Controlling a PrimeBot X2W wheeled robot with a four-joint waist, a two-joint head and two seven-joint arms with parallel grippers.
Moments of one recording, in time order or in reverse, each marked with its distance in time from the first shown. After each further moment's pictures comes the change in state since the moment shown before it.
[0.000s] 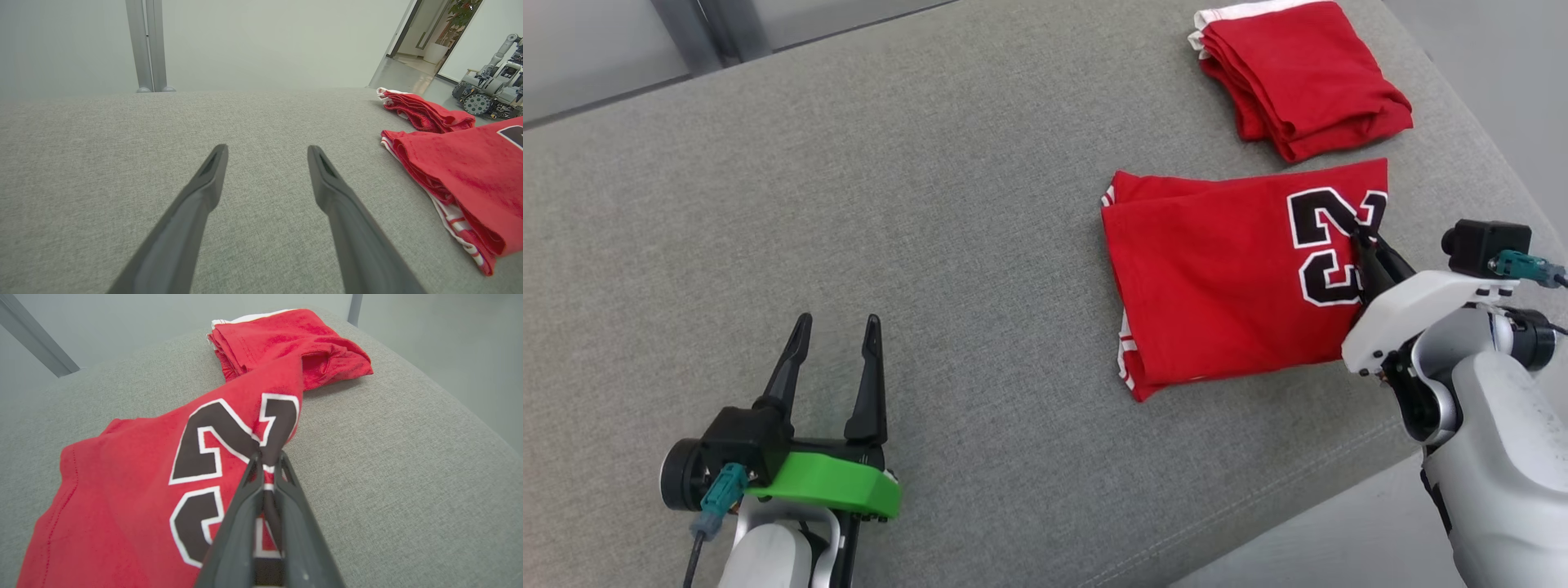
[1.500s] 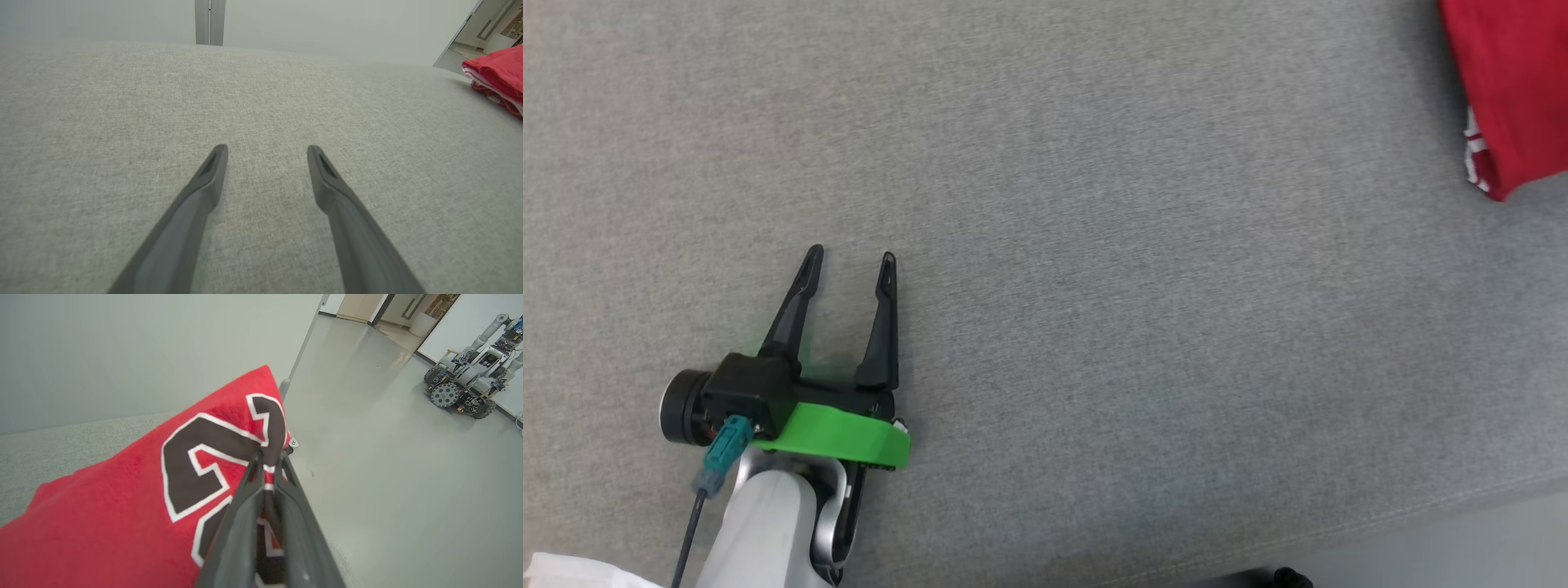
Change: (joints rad) left arm -0.106 0.015 -0.042 -0.028 0.015 -0.002 -0.006; right arm -0.576 -0.239 -0.455 0.329 -0.515 0.000 -0.012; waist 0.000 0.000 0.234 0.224
